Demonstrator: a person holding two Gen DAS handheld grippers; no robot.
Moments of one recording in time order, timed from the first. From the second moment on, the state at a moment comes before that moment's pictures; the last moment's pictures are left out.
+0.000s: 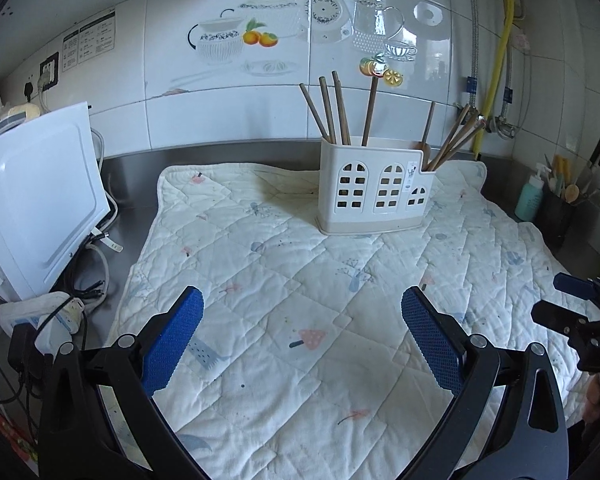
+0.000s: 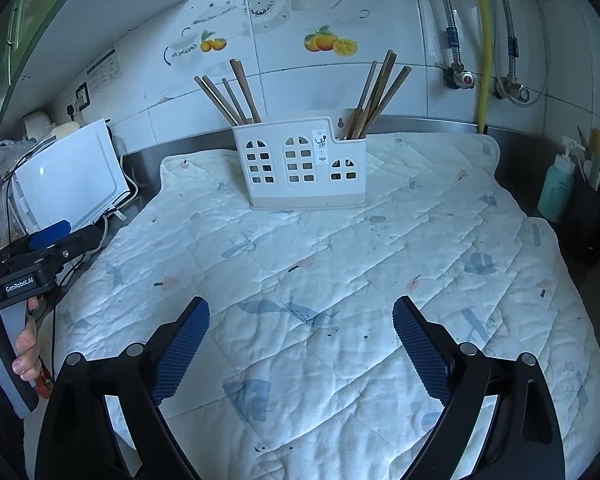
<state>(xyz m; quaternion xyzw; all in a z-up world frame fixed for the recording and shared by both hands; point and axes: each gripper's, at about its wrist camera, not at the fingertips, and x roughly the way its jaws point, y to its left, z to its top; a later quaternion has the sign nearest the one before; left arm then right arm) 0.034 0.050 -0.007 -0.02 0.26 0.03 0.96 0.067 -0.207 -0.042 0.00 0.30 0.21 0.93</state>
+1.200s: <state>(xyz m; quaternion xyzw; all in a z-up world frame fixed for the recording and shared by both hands) 0.030 0.039 -0.032 -0.03 0.29 0.00 0.96 0.073 -0.202 -0.039 -0.03 0.30 0.18 0.94</state>
